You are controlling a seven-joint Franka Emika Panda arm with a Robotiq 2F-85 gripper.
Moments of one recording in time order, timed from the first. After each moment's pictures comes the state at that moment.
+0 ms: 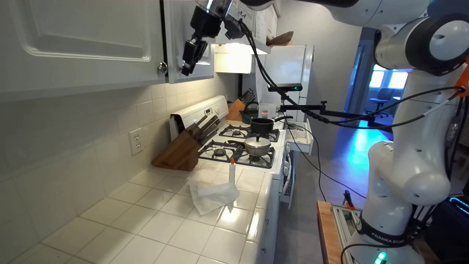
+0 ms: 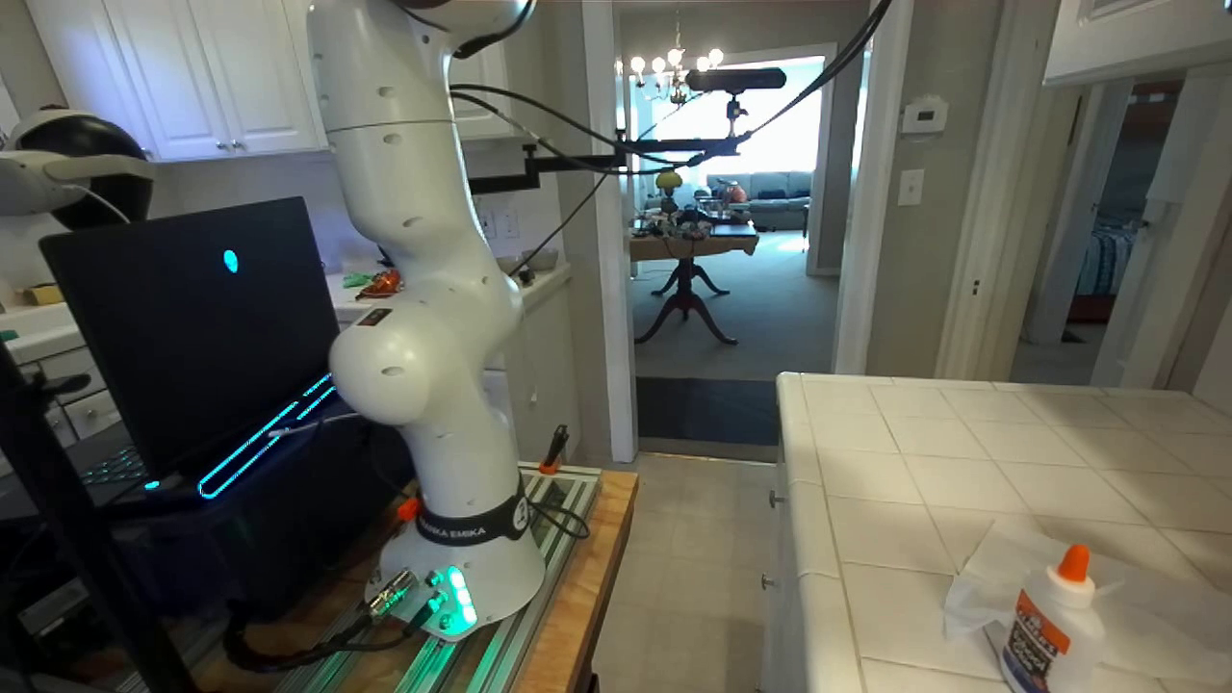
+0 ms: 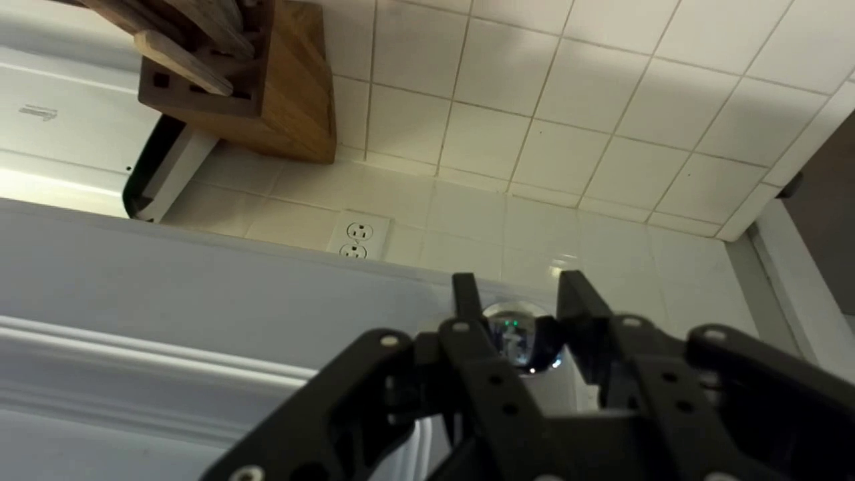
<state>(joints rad) 0.04 -0.06 0.10 -1.50 -0.15 1.92 -0.01</state>
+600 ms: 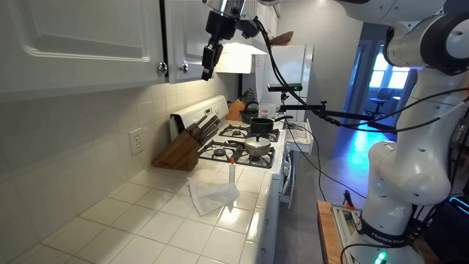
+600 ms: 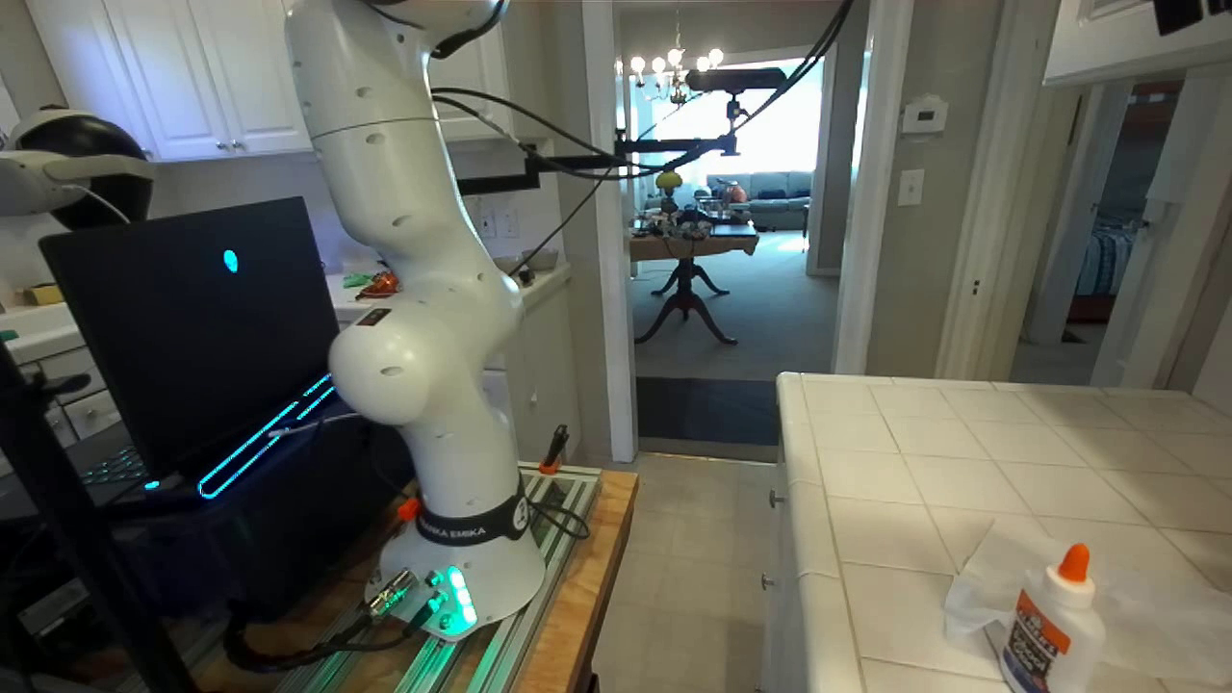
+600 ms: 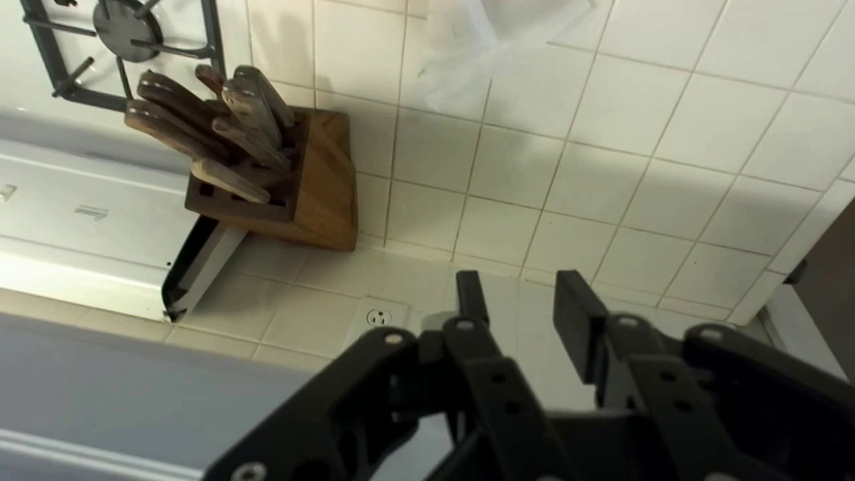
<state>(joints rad) 0.04 -0.14 0.09 -1.58 -0.17 1.79 -0.01</state>
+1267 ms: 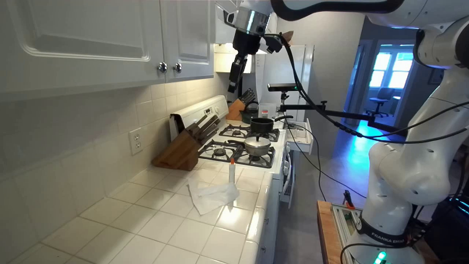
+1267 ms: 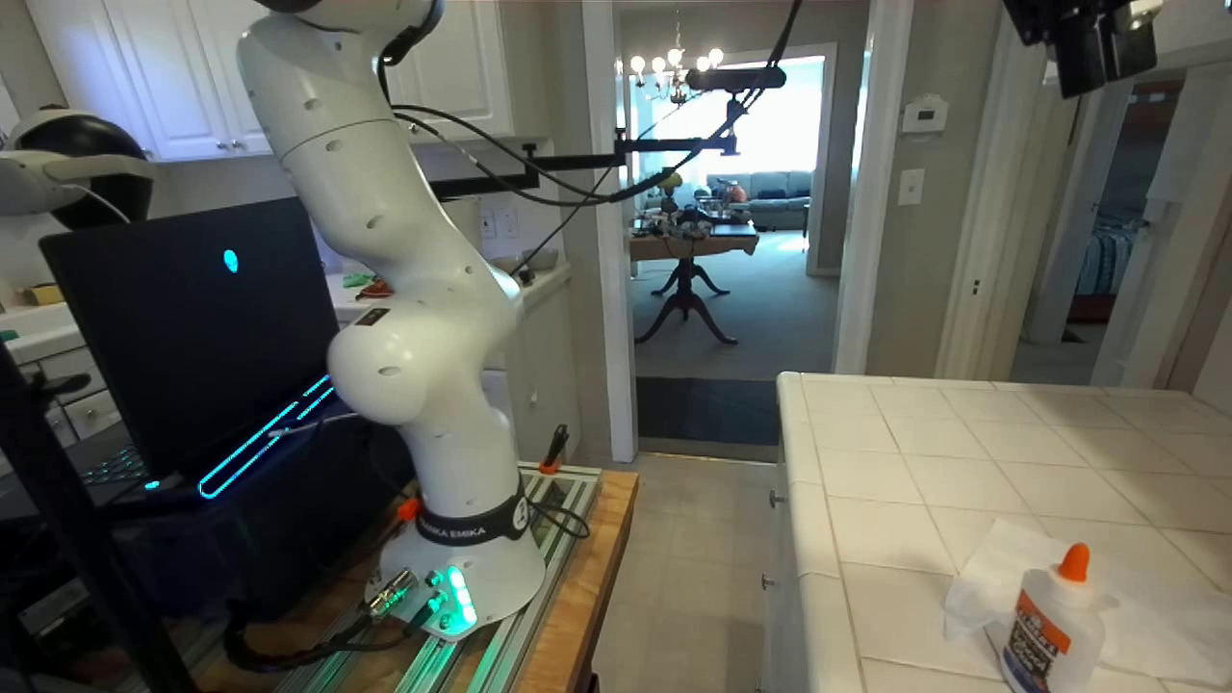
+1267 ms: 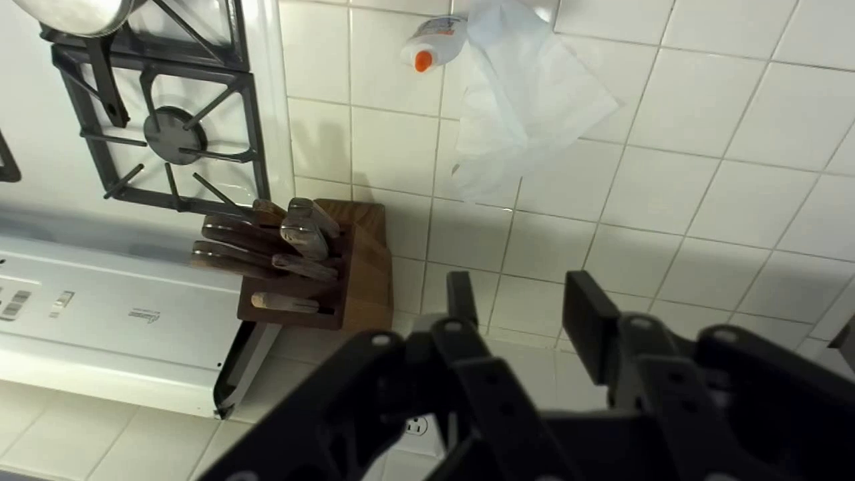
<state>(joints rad) 0.02 -0.35 0.03 -1.86 -0.17 1.82 -0.02</state>
